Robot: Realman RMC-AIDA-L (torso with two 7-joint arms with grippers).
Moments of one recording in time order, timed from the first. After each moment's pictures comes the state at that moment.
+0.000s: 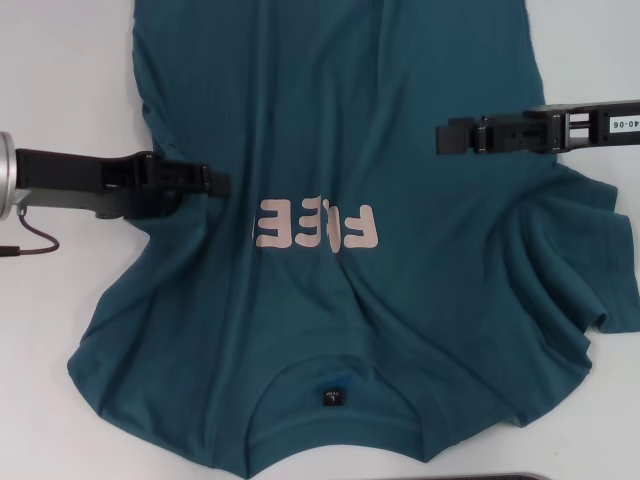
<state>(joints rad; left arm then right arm) -0.51 -2.16 -2.40 -1.08 -0.84 1.67 -2.61 0.57 2.04 -0.61 -0.79 -2.07 -1.81 2.05</state>
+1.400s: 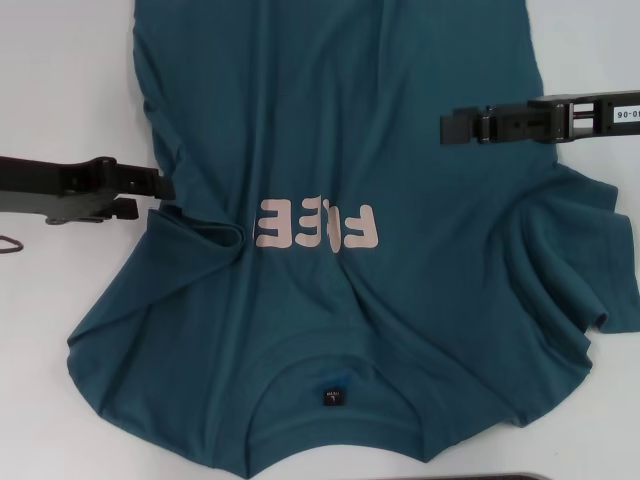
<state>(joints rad) -0.47 -2.12 -2.32 -1.08 -0.76 1.51 -2.70 0.58 2.03 -0.61 -0.79 -2.07 -1.80 2.05</state>
